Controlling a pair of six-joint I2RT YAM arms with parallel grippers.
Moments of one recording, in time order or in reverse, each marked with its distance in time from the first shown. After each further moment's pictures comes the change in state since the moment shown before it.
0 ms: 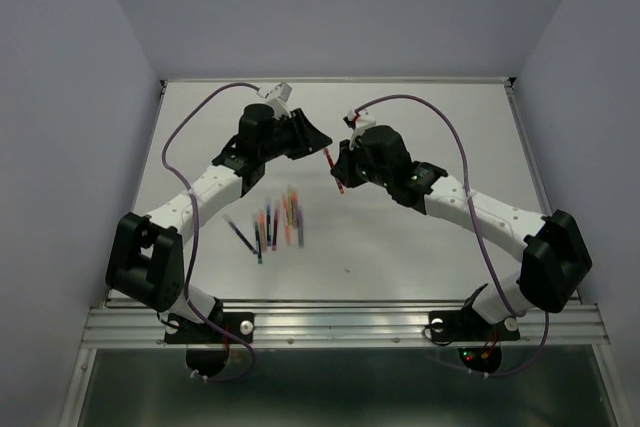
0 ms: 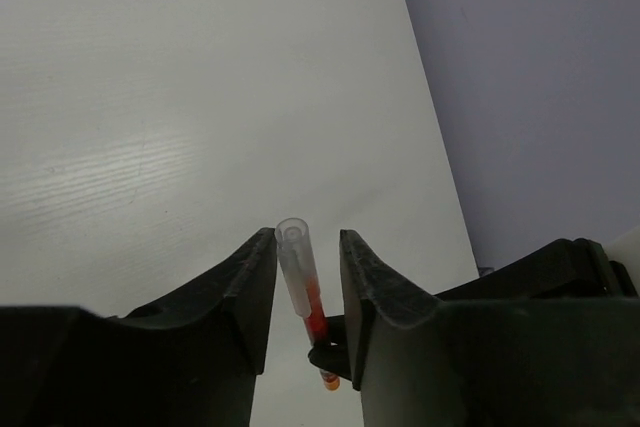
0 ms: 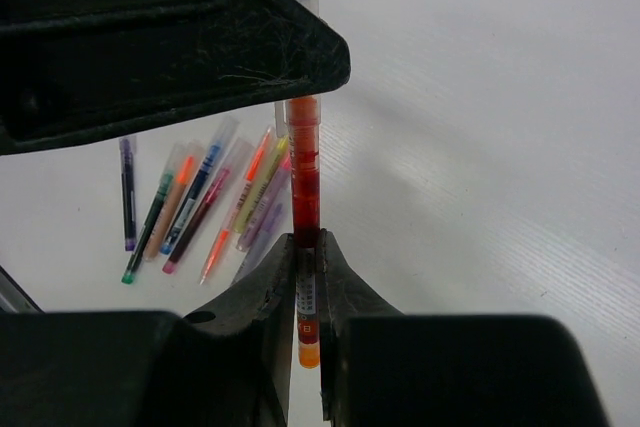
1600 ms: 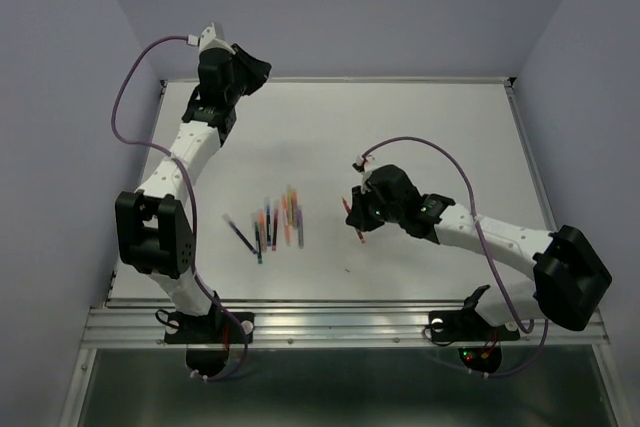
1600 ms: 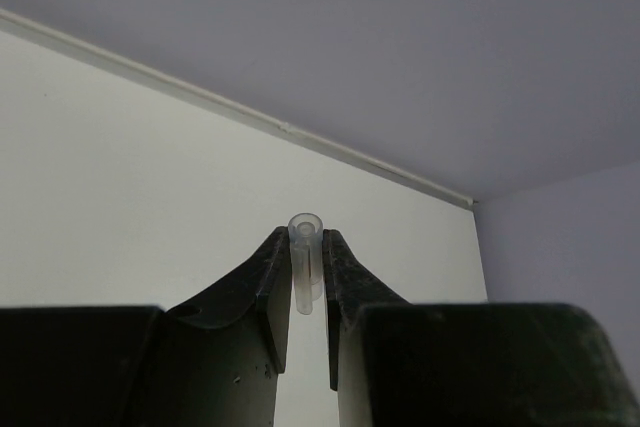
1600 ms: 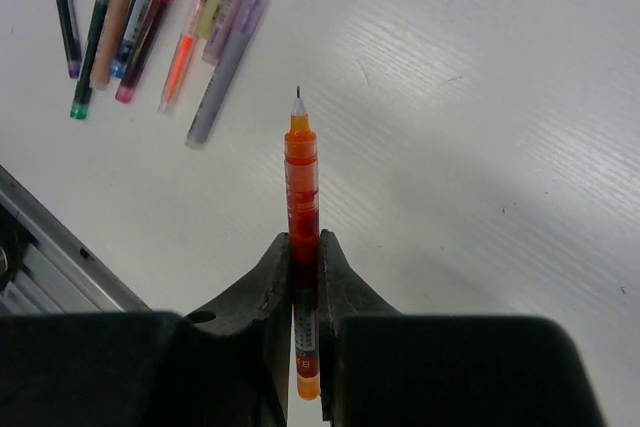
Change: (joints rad) left arm 0.252 0.192 0.413 -0.058 -0.311 -0.009; right arm 0.040 -0.127 -0.312 -0.045 -0.101 0.061
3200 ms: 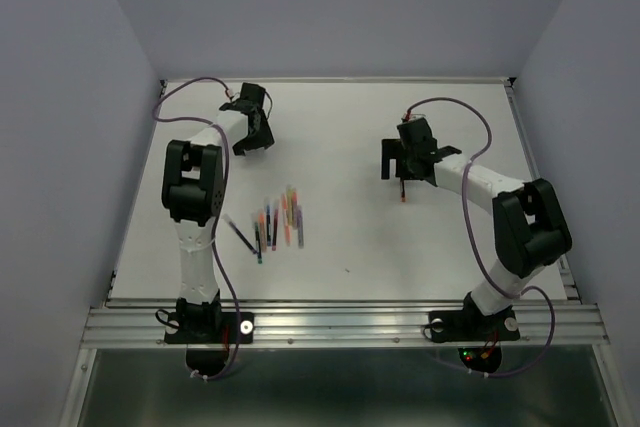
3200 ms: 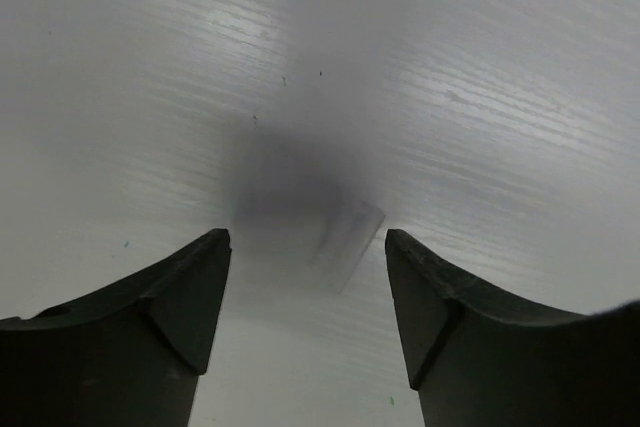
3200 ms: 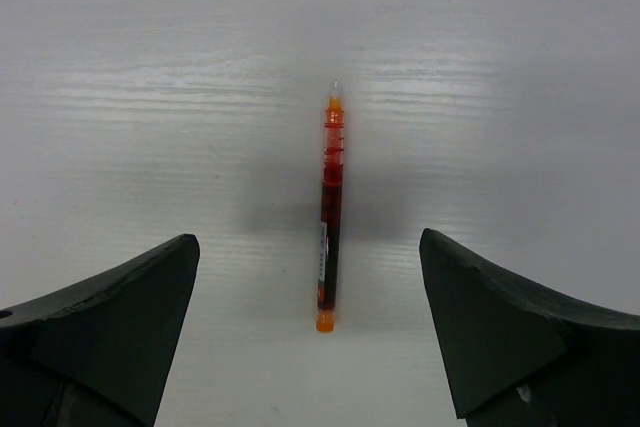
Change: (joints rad) left arm 0.002 0.498 0.204 -0.630 -0.291 0.272; right arm -0.411 0.363 0.274 -0.118 0.330 -0.072
